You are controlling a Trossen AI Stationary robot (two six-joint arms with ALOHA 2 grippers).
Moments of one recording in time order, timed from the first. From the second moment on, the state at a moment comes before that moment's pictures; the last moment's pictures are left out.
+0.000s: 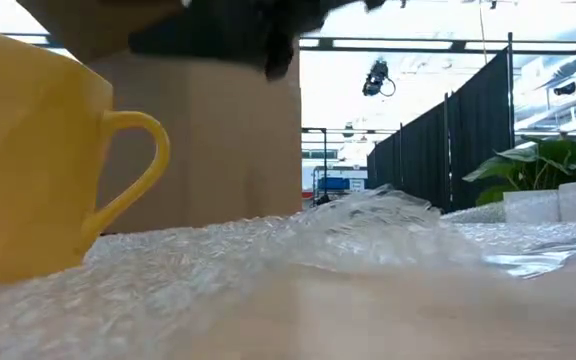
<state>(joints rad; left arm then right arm) -0.96 1.55 0.76 -0.81 0.02 -1.44 0.49 2.03 1.34 0.34 0.33 0.09</state>
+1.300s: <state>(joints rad) -0.74 1.63 1.32 -0.75 -0.50 -0.81 0.56 2.09 1.34 0.32 0.46 0.29</state>
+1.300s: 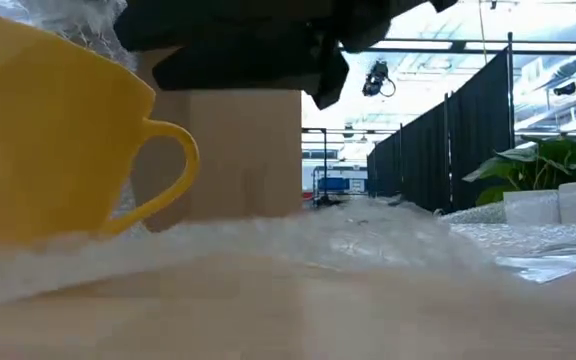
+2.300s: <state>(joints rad) -1.01 1.67 1.24 -0.89 -0.26 -1.20 0.50 2.09 1.34 0.37 0.38 0.01</state>
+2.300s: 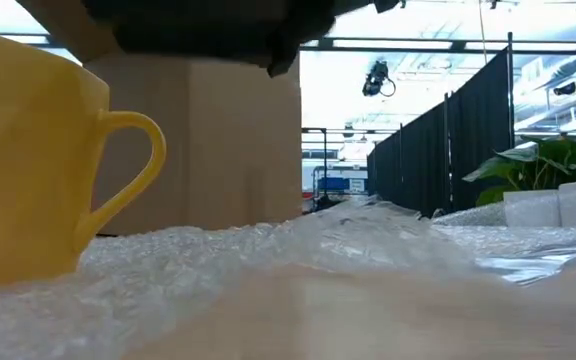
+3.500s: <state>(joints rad) -1.02 1.77 1.01 -0.68 -0.20 -1.21 0.38 2.18 1.34 0.41 0.10 0.05</state>
